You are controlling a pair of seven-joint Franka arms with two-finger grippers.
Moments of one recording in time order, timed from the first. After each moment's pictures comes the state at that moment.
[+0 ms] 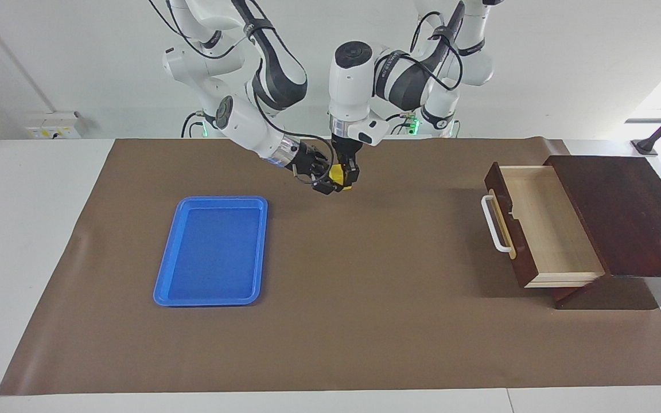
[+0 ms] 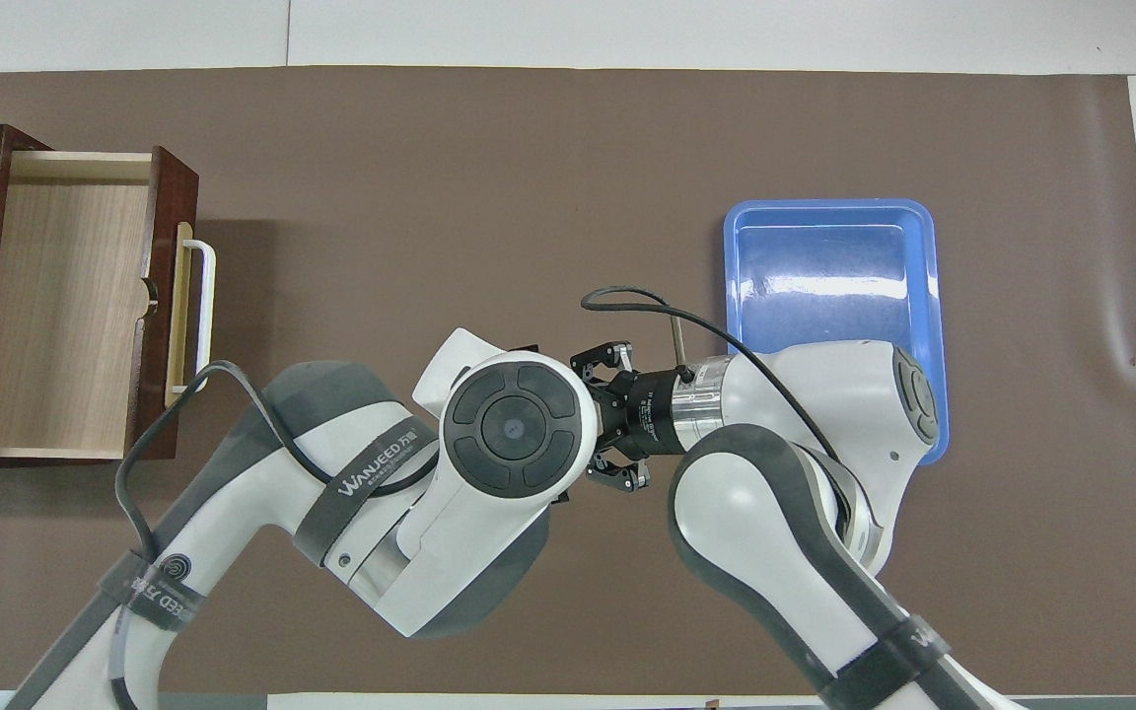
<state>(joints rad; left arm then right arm) -0.66 0.11 -0.13 -1.85 0.03 1.99 -2.49 0.31 0.04 0.22 -2.18 1.04 2.36 1.22</state>
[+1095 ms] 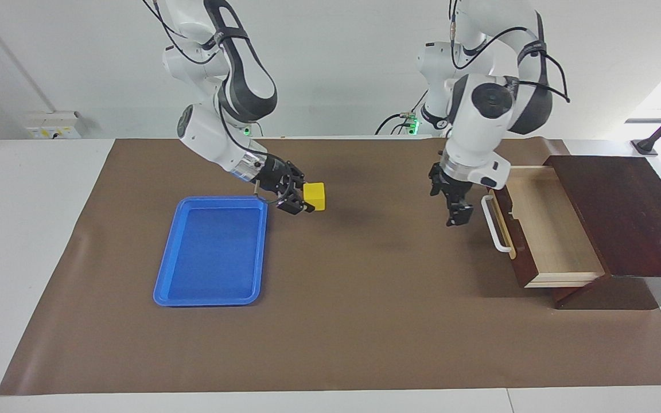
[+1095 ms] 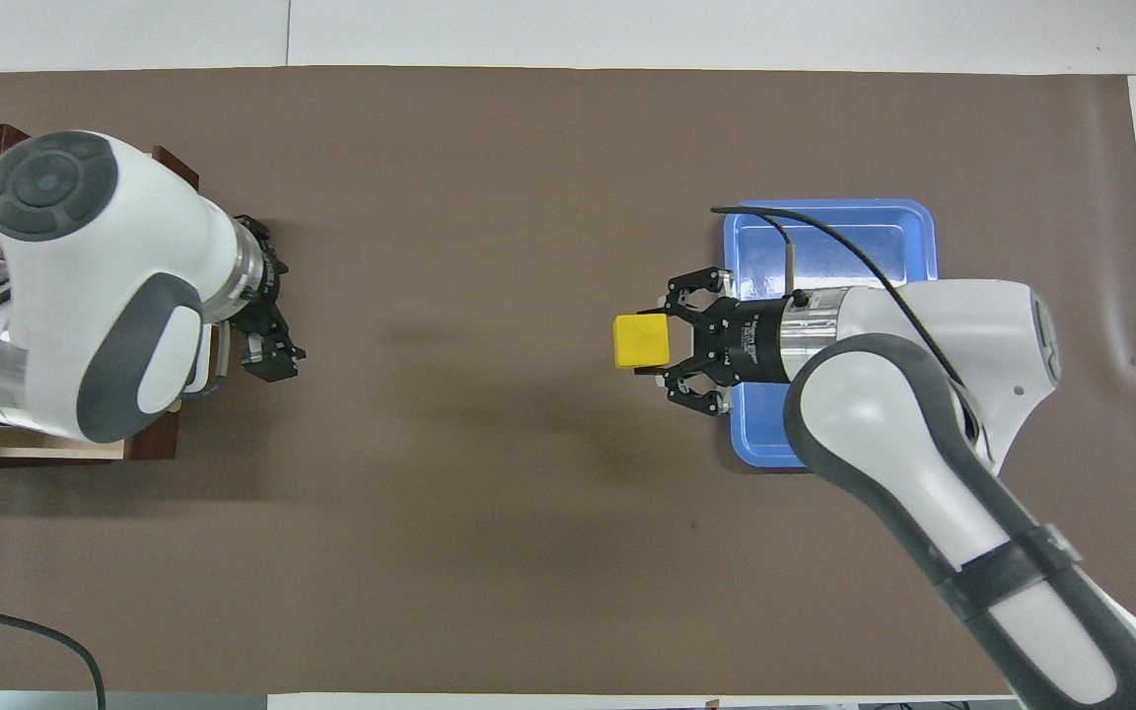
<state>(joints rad) -0.18 0.11 -0.10 -1.86 0.03 1.95 -2.05 0.10 0.07 0.21 -2.13 1.01 2.32 1.23</state>
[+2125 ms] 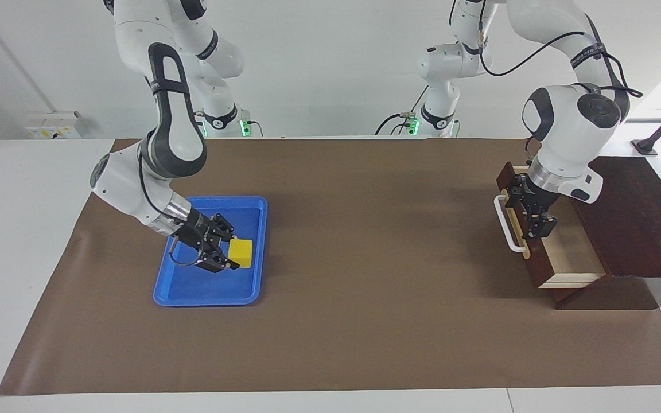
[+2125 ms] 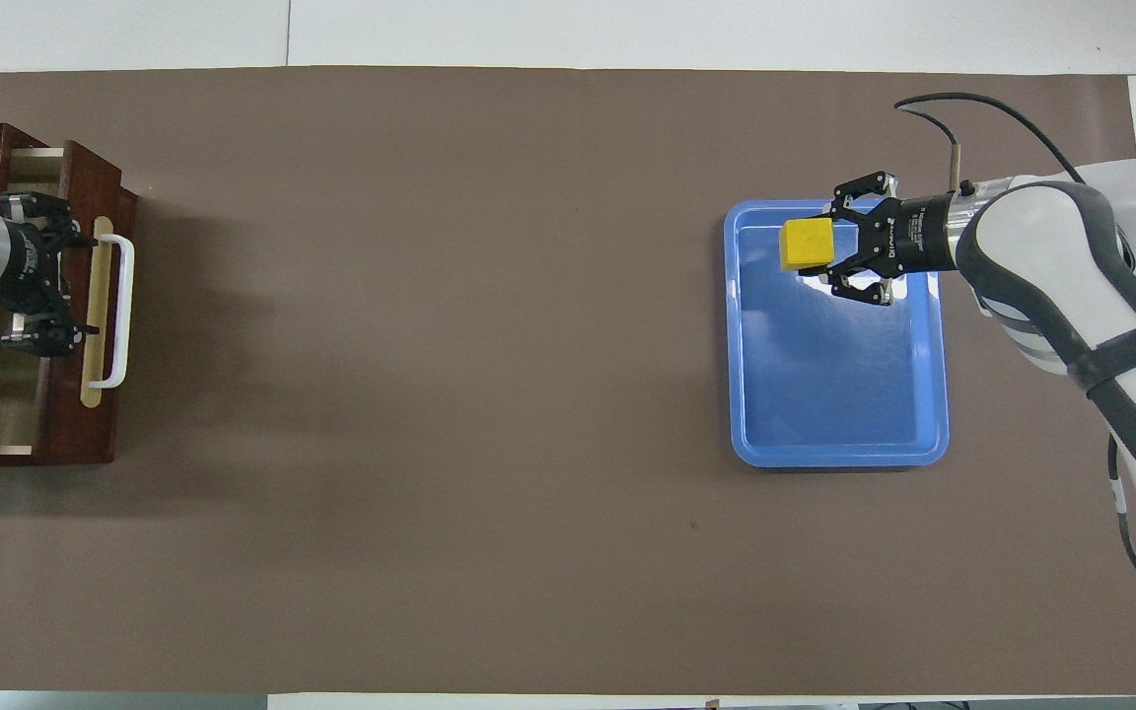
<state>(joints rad) 0.16 0.12 -0.11 -1.87 0.07 2.06 -1.53 -0.19 0.38 0.20 -1.85 0.75 2.22 1.09</state>
